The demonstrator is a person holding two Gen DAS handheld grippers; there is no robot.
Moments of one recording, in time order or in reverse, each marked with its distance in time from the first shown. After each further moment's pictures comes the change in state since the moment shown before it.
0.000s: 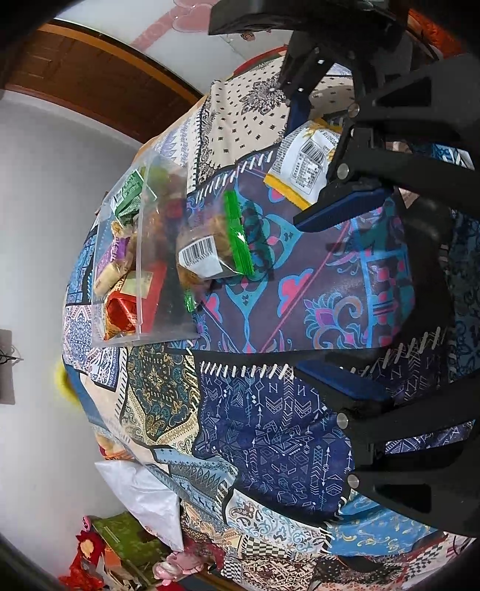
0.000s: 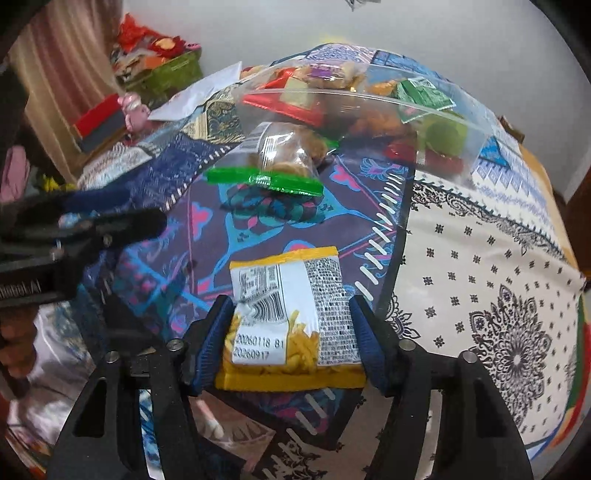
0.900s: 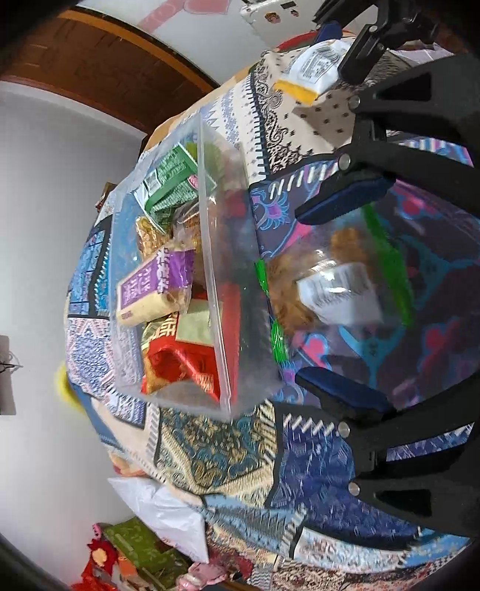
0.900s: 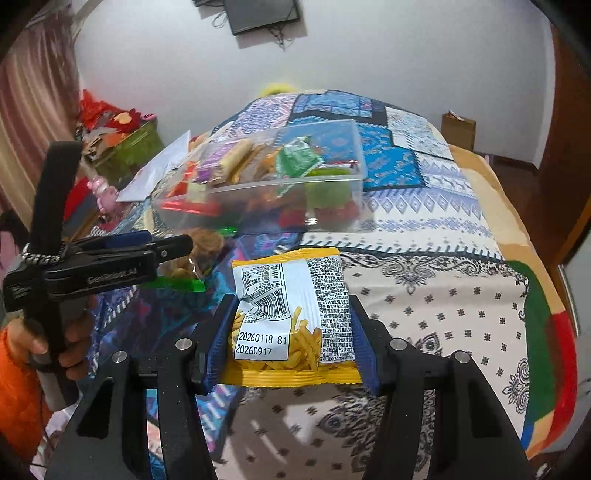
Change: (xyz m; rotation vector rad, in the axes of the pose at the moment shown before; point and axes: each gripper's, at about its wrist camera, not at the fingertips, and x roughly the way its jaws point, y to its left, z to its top) left arm 0.082 -0.034 0.085 -0.002 0.022 0.047; right arm -0.046 -0.089 0.011 0.241 -0.187 -0.029
